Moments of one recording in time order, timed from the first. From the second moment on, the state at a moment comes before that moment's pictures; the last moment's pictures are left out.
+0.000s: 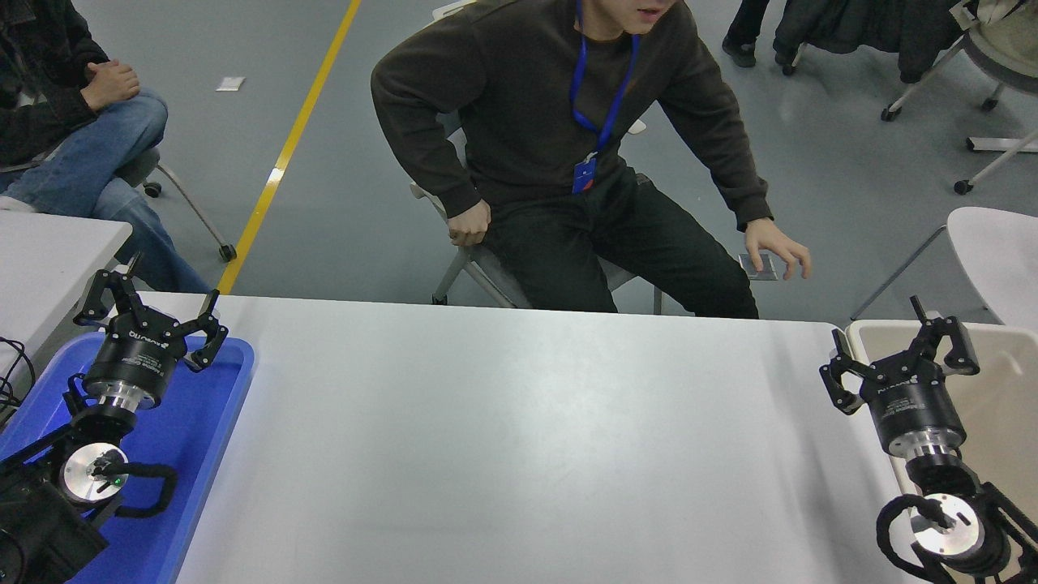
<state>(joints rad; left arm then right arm) -0.56 0.46 -0.60 -0.39 -0.23 -0.70 -0.59 0.15 -0.20 1.40 0.99 -0.40 0.23 0.32</state>
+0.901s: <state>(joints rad) -0.56 0.46 -0.60 -0.39 -0.23 -0.70 -0.59 0.12 -0.12 1.51 1.02 -0.60 0.24 0.31</state>
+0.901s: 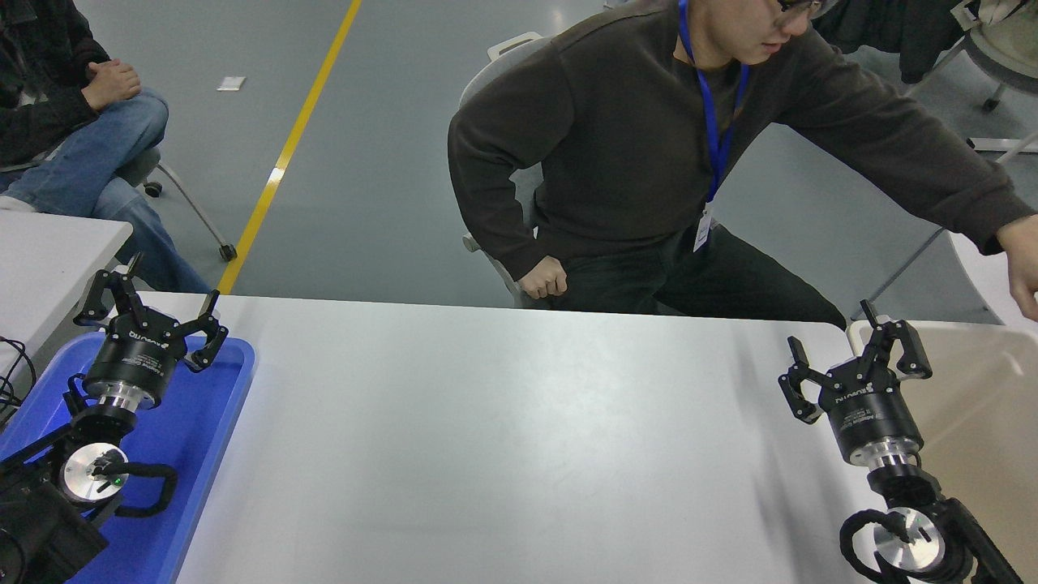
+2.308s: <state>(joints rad) -0.56 0.46 -0.60 -0.39 -0.23 -0.70 -0.59 0.10 -0.12 1.51 1.03 -0.61 0.20 0.33</state>
